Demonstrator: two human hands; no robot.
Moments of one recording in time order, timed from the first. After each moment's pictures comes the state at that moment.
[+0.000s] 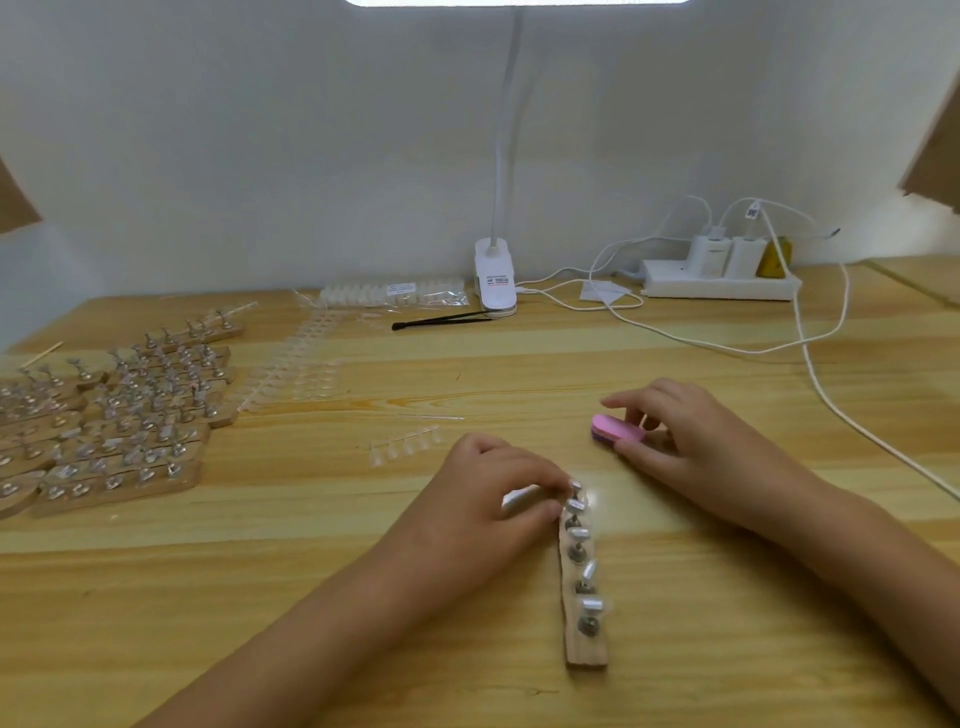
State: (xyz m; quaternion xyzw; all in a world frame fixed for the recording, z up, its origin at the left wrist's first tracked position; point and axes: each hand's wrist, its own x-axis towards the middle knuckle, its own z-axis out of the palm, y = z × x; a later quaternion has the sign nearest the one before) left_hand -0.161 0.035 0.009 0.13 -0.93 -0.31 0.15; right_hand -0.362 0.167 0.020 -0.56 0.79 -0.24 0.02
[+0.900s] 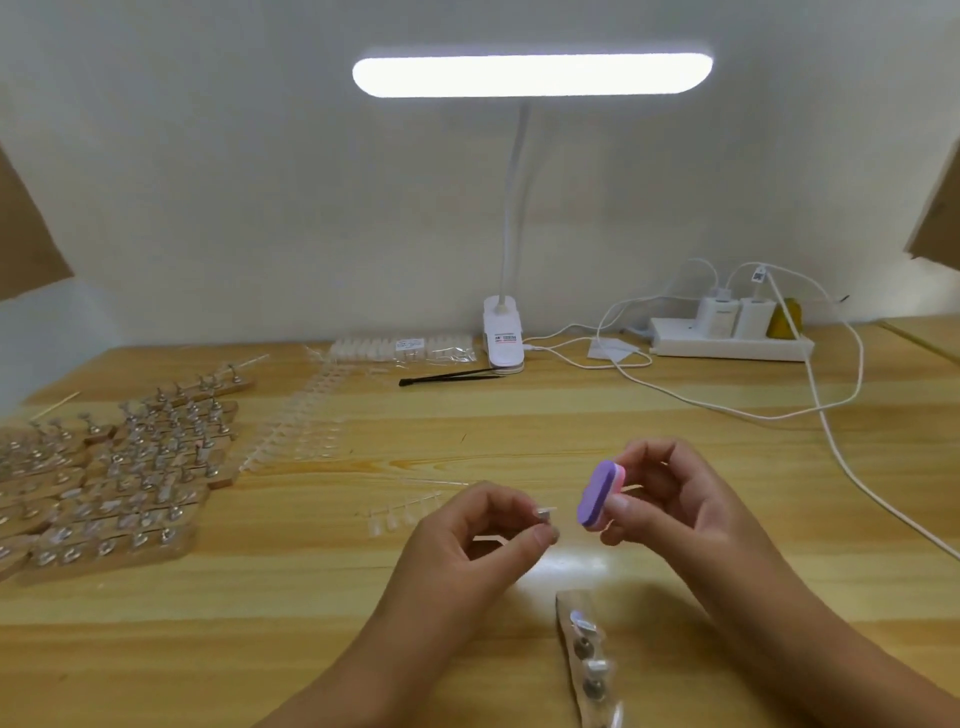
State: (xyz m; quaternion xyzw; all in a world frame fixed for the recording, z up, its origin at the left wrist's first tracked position) left_hand -0.162 0.036 0.012 0.21 -0.71 -0.61 0.27; right_hand -0.314 0.162 0.026 -0.38 0.57 -0.67 0.29
